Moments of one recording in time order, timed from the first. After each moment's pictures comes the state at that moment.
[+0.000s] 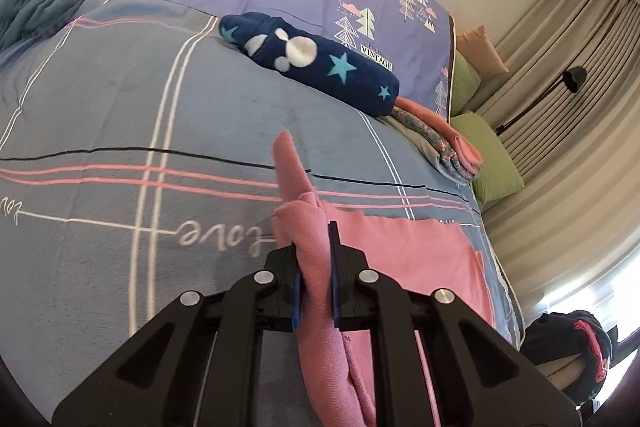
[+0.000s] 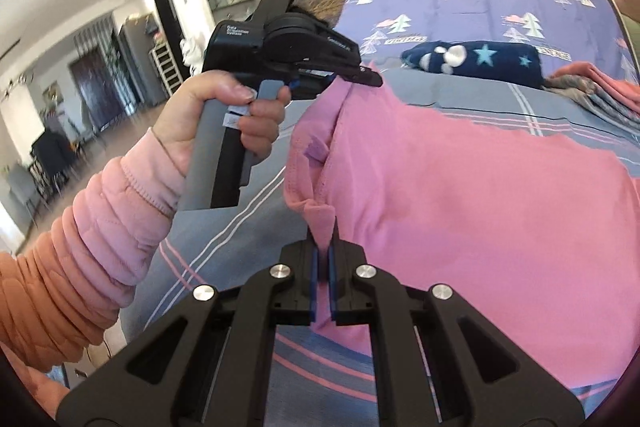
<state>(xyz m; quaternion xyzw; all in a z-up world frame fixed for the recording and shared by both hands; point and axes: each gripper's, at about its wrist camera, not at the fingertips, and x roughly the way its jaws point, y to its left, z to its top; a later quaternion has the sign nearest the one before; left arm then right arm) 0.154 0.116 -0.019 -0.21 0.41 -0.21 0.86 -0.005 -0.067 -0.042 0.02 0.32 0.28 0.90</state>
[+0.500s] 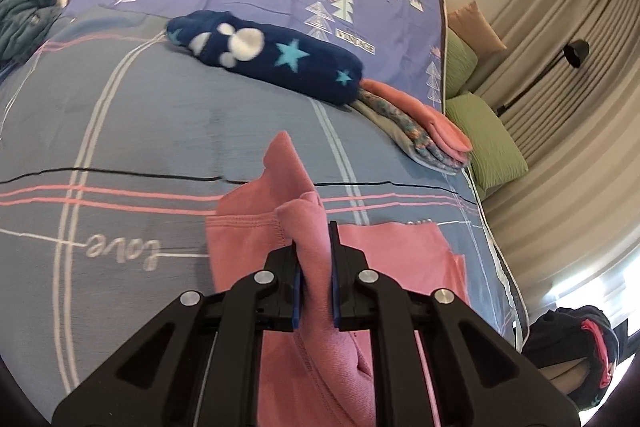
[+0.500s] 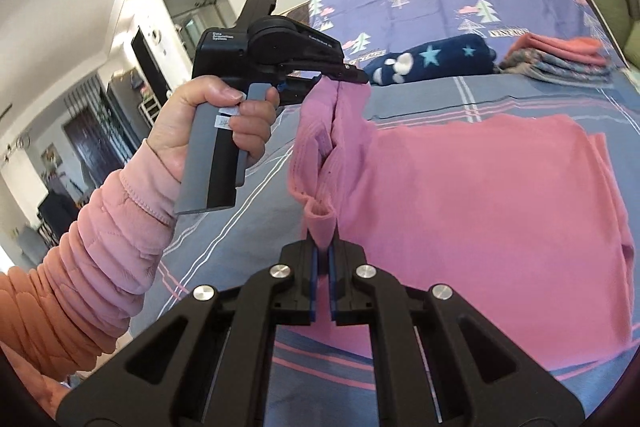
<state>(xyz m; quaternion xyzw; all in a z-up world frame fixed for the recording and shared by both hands) 0.165 0.021 0.009 -0.17 0.43 -0.21 0.86 -0.012 -0.161 -0.041 0.12 0.30 0.26 0.91</state>
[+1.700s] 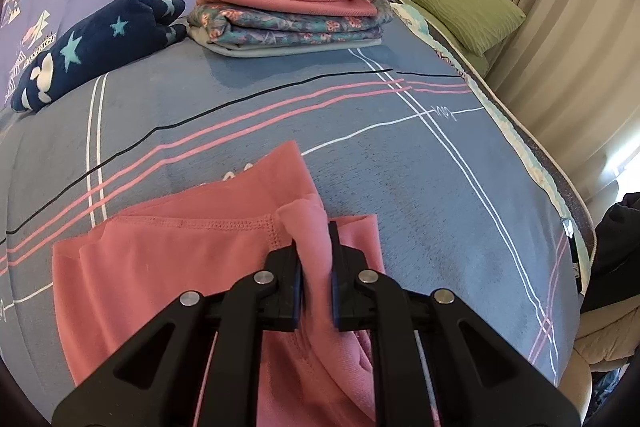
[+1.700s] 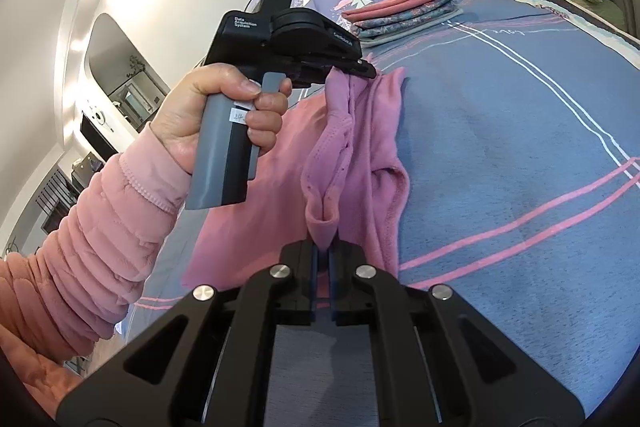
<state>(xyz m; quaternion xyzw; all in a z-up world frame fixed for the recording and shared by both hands) 0.166 -0.276 -0.045 0.07 0.48 -0.25 0.83 -0.054 -0.348 -0.093 0.26 0.31 0.14 0.90</state>
